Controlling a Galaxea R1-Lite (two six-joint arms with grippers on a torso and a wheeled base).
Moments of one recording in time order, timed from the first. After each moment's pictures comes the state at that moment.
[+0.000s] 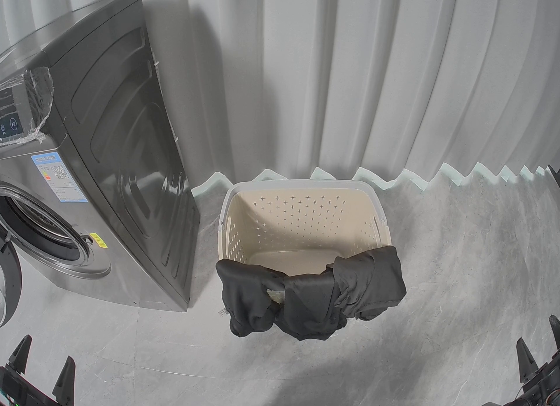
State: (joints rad) left arm 0.00 0.02 -0.02 0.00 0.00 -0.04; right arm 0.01 0.02 -0.02 0.00 0.03 -0.01
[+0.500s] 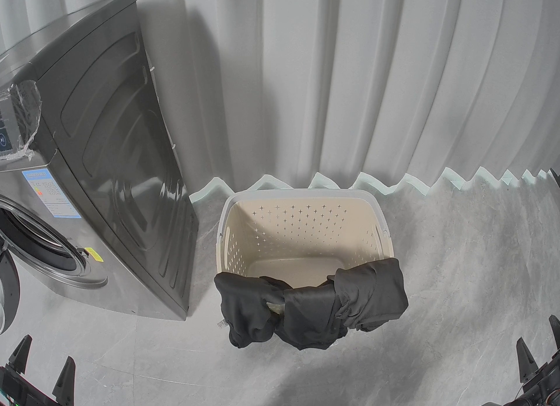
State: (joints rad) left arm 0.00 0.02 -0.02 0.00 0.00 -0.04; right arm 0.01 0.02 -0.02 0.00 0.03 -0.01
